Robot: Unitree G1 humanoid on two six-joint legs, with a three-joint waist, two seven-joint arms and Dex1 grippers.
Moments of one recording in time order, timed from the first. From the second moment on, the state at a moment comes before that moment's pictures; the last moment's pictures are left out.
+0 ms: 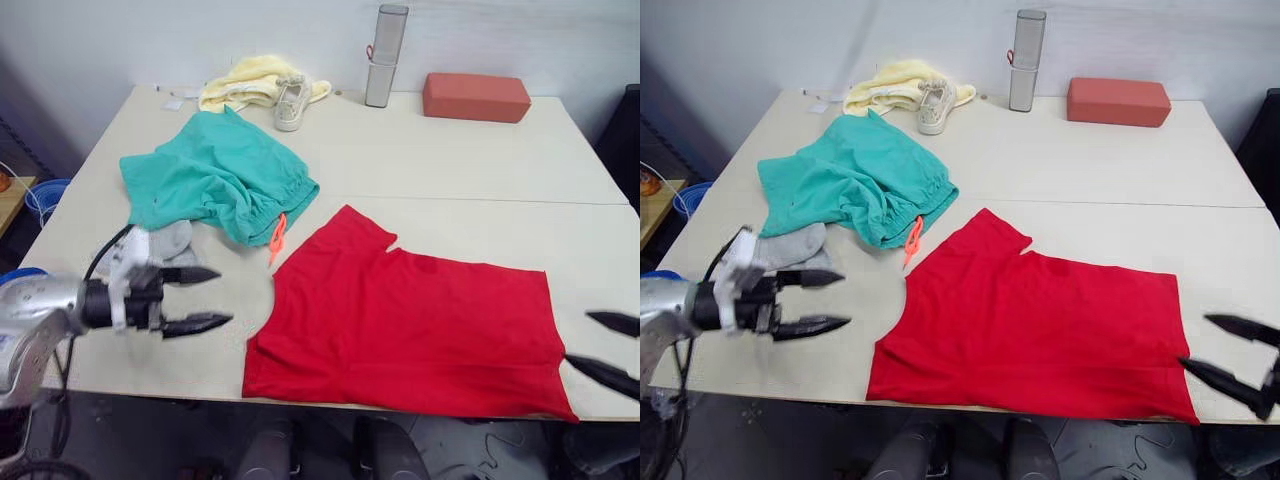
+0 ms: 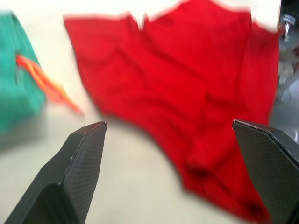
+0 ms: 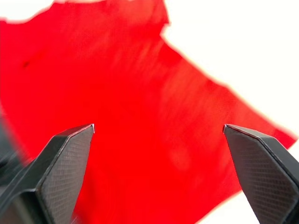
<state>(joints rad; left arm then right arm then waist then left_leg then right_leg) -0.31 0.90 0.19 -0.21 -0.66 0.74 -1.08 0.40 -1.01 -0.72 -0.11 0.76 0.29 1.19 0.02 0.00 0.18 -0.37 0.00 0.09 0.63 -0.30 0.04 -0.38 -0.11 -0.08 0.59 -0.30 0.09</state>
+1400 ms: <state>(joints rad) -1.26 0.13 0.01 1.27 -0.12 0.37 -0.70 -0.56 -1.01 -0.16 0.88 0.24 0.27 1.16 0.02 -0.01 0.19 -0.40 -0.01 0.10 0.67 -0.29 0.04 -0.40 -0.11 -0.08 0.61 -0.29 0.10</state>
